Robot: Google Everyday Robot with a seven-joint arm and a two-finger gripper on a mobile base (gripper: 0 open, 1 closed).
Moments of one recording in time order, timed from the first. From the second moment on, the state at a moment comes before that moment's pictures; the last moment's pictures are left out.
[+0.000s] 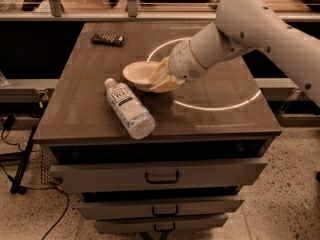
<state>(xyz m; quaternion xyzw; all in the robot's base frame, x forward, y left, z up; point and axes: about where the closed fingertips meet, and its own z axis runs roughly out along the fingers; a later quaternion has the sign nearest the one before) 0.588 0.004 0.860 -0.71 0.58 0.19 0.35</state>
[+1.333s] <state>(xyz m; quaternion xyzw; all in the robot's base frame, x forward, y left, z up) 0.619 -0.031 0.885 -0.70 0.59 0.17 0.36</state>
